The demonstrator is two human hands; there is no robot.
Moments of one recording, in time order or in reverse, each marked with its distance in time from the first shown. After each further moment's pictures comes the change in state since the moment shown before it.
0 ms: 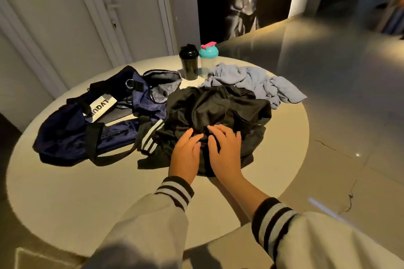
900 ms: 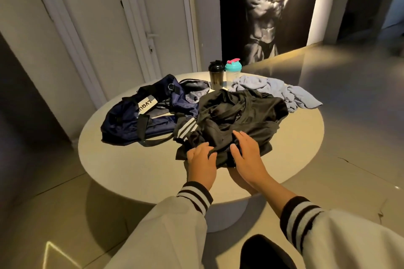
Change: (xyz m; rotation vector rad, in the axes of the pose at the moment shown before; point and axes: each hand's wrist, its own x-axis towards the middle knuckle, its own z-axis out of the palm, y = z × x) left_hand -0.111 -0.004 -0.046 -0.033 0.060 -0.150; right_hand -0.079 -0.020 -0.034 0.009 -0.242 -0.060
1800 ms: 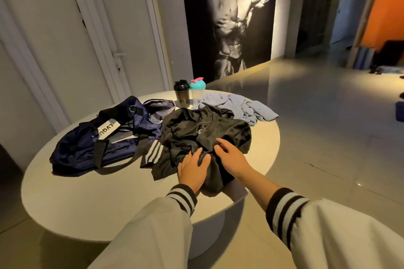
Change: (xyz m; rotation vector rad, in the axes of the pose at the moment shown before) left_hand 0.046 0.071 0.054 -0.012 -0.265 -0.058; right_hand 0.051 0.018 -0.080 0.239 -0.090 0.349
